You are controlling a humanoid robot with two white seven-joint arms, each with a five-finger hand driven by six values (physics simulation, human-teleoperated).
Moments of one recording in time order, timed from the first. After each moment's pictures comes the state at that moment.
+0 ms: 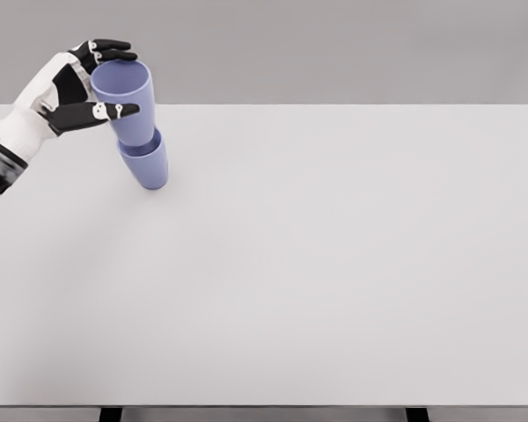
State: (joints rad) left arm -0.53 0.75 -0.54 -1.47 0.78 -0.21 -0.20; right arm 0.00 0.00 -0.20 0.05 -0.06 -0.07 0.10
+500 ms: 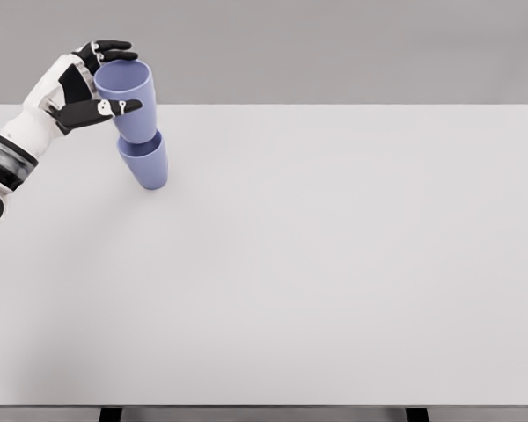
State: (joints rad) left arm -0.56 0.69 -0.54 -1.38 0.78 -0.21 -0.20; right arm 0.00 0.00 -0.20 0.05 -0.06 -0.07 0.10
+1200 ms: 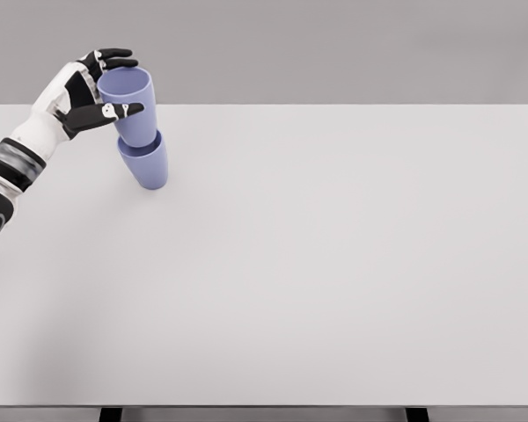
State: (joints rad) left arm -0.58 0.64 -0.55 -1.28 0.77 -0.20 -0.20; right arm 0.00 0.00 -0.20 0.05 -0.06 -0.07 0.10
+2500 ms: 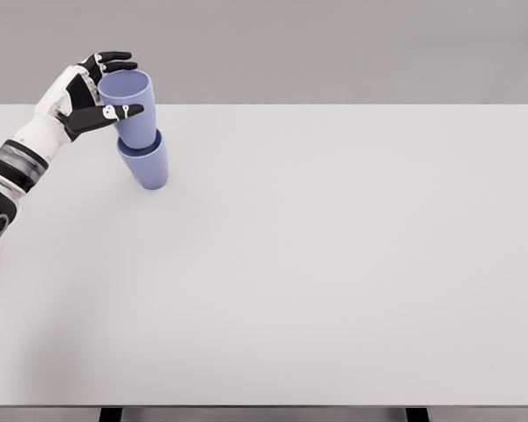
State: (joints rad) left arm -0.58 0.62 -0.55 -1.25 0.77 -0.20 -0.20; right arm 0.00 0.00 -0.20 0.05 -0.06 -0.07 0.10
